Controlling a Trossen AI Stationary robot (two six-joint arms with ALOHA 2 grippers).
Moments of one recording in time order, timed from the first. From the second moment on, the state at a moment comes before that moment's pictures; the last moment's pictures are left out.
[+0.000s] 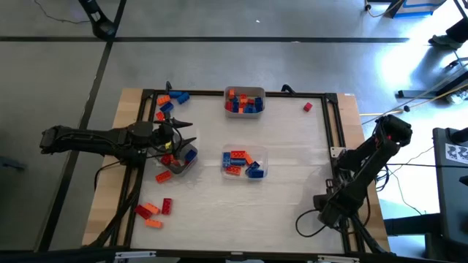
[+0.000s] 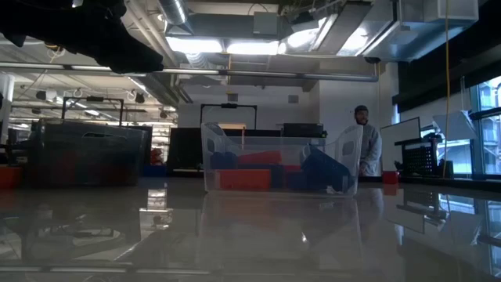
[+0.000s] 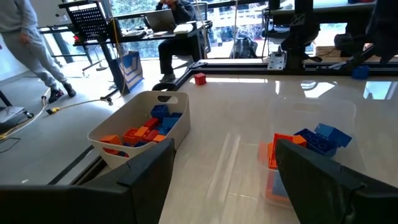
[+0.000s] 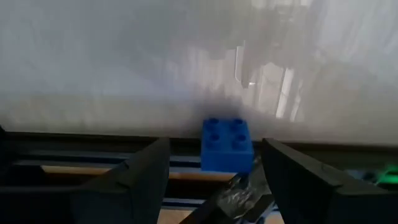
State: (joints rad) left arm 0.05 0.57 0.33 0.04 -0.33 0.08; right arm 0.98 1.41 0.80 -1.01 -0.28 0.96
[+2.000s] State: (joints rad) left arm 0.05 0.57 0.33 0.07 -0.33 0.05; right arm 0.17 1.29 1.06 -0.73 0.22 0.36
